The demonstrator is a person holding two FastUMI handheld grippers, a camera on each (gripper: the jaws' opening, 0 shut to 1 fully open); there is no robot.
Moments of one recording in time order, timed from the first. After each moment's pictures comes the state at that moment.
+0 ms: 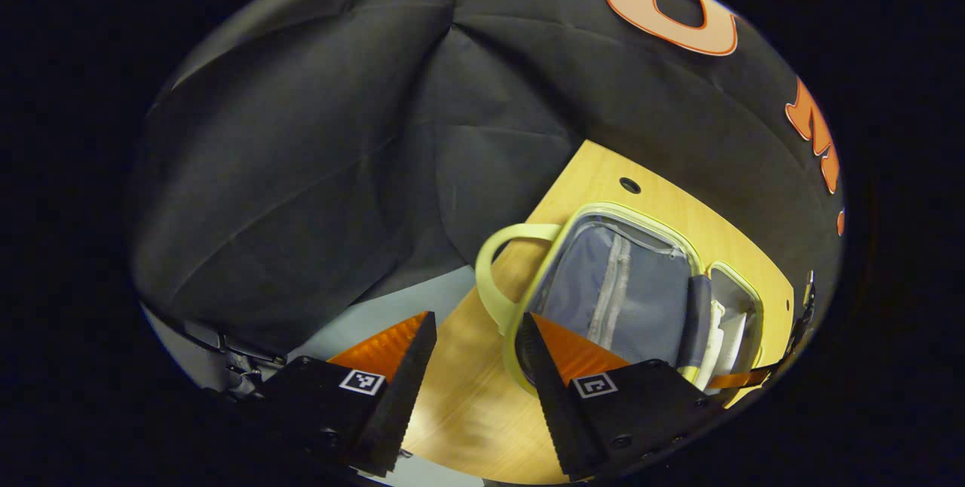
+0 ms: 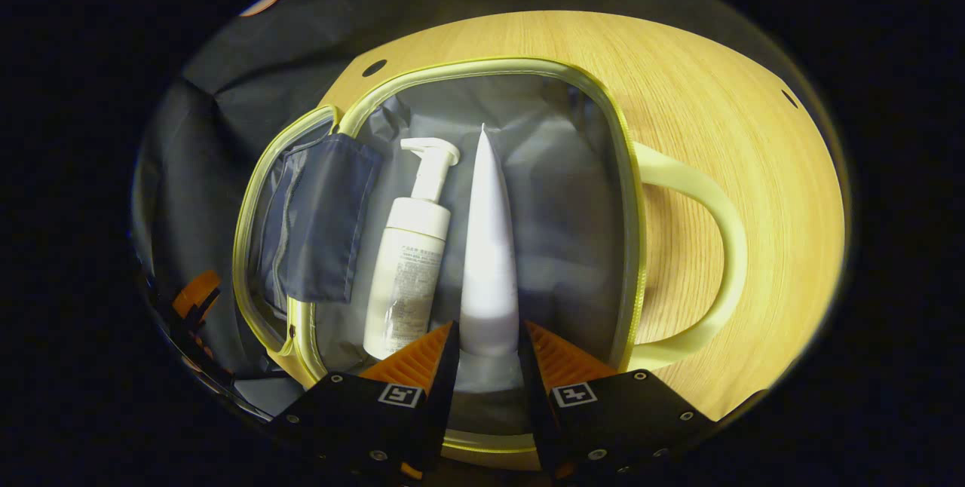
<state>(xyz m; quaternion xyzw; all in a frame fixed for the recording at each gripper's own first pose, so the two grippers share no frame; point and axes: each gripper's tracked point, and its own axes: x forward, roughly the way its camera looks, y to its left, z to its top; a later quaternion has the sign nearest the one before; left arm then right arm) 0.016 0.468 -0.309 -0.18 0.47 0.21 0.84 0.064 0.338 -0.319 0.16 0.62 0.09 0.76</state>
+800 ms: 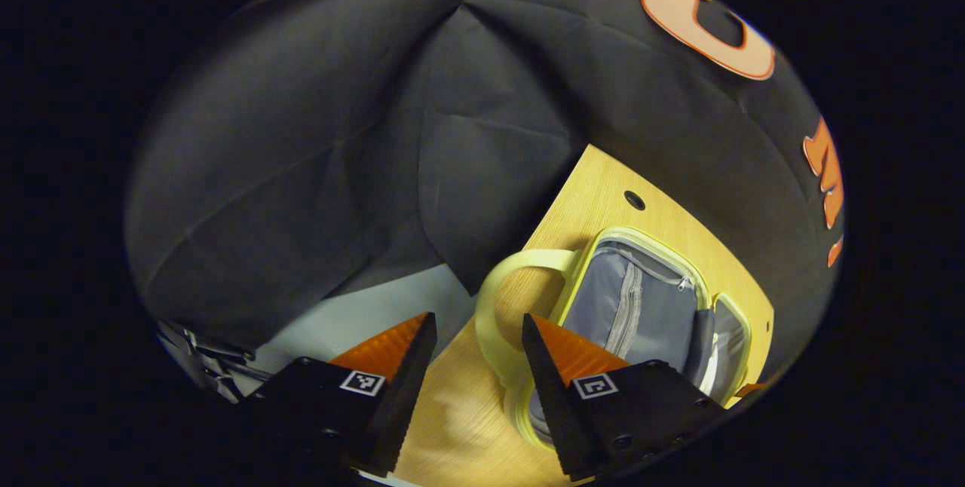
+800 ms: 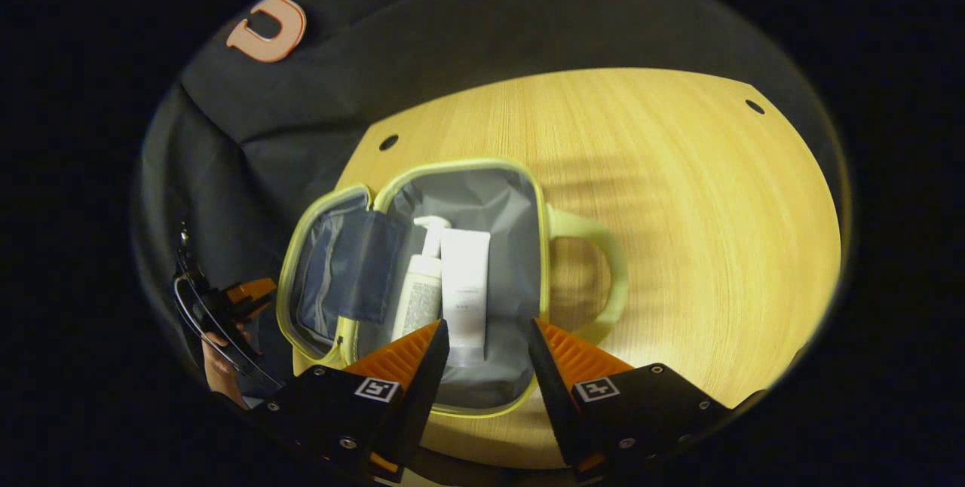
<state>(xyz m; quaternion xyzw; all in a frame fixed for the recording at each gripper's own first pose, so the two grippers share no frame) 0.061 0.488 -0.354 -0.27 0.47 0.18 0.82 0.078 0.269 -0.234 0.21 0.49 0.07 0.84</state>
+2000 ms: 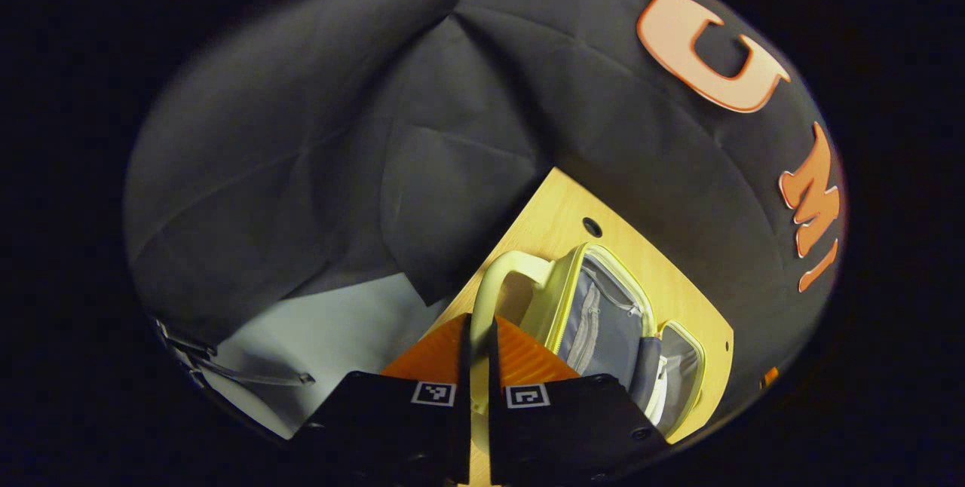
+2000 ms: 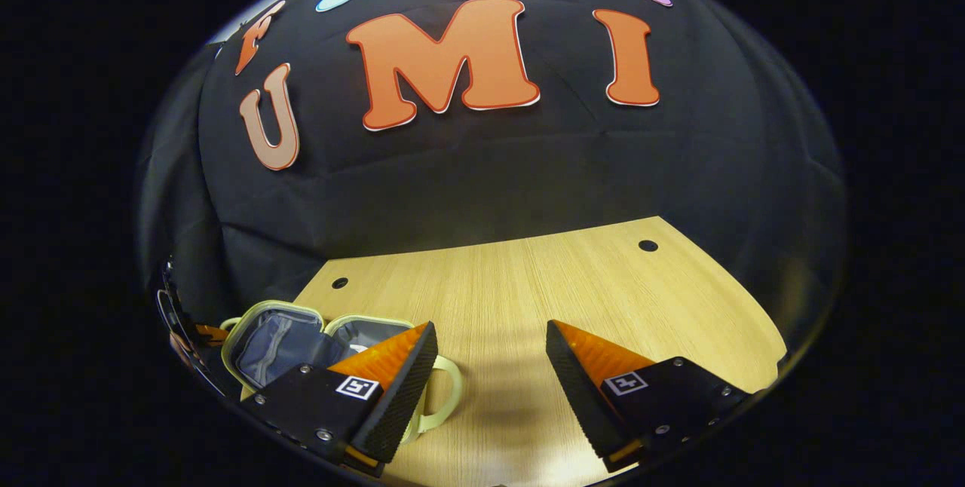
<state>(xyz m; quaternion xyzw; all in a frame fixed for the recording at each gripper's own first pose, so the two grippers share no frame) 0.093 0.475 -0.305 -0.29 0.41 0.13 0.86 0.090 0.103 -0.123 0.14 0.24 -0.07 0.96</state>
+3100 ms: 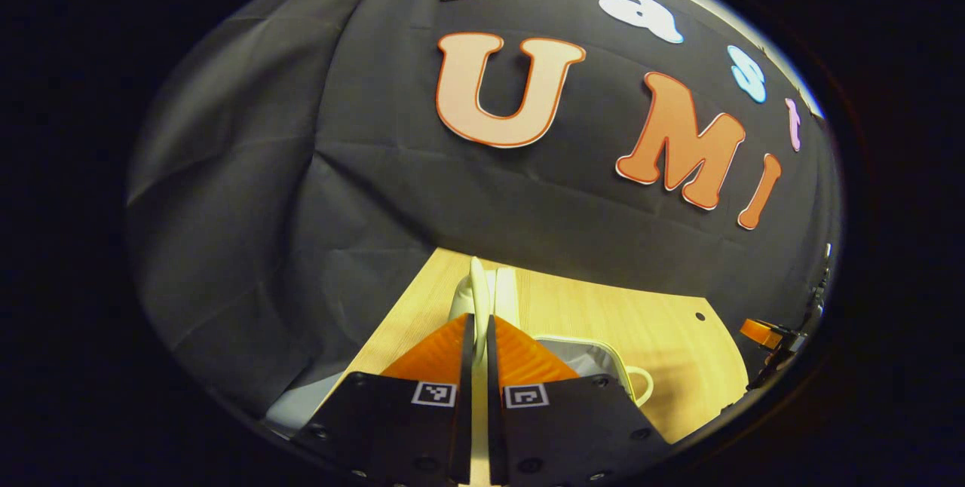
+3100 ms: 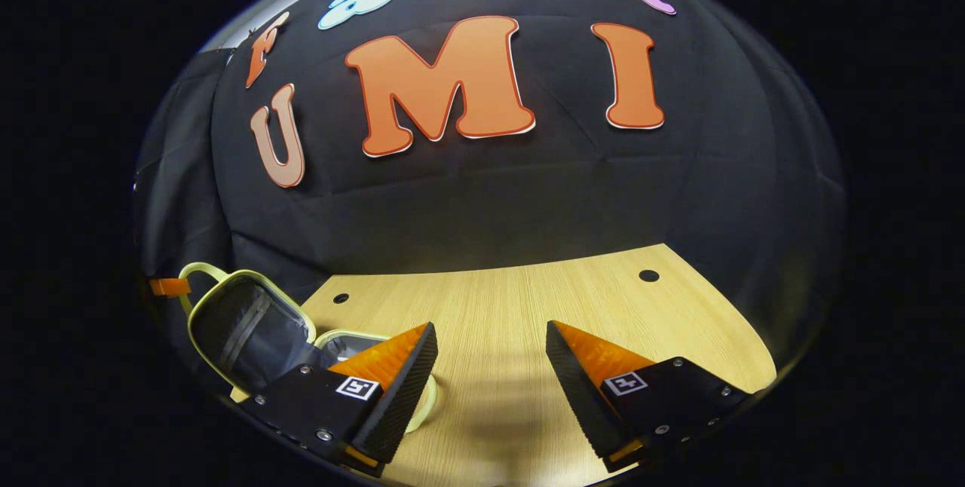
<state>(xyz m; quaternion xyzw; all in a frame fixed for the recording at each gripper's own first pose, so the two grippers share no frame) 0.094 0.307 -0.079 -0.15 0.27 0.03 0.95 0.101 0.064 -0.106 0.13 0.19 -0.03 0.97</state>
